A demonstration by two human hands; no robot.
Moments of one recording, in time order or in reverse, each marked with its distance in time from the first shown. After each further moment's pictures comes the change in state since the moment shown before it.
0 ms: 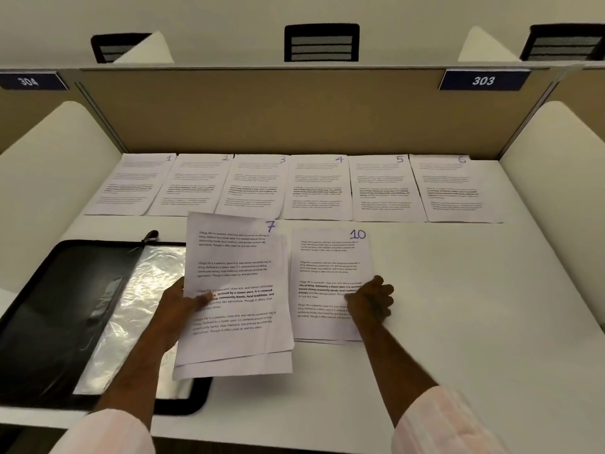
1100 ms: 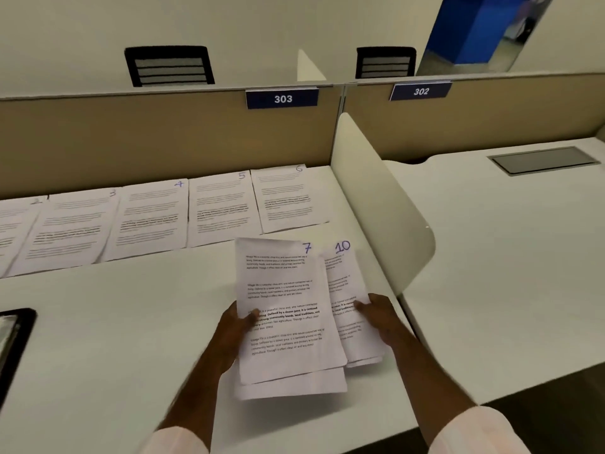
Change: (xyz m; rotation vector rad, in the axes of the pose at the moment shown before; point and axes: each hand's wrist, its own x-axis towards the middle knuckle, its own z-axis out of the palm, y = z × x) left_hand -0.063 -0.010 0.449 -0.078 -0.473 -0.039; right_hand 0.186 0.314 -0.235 0.667 -0.178 0.014
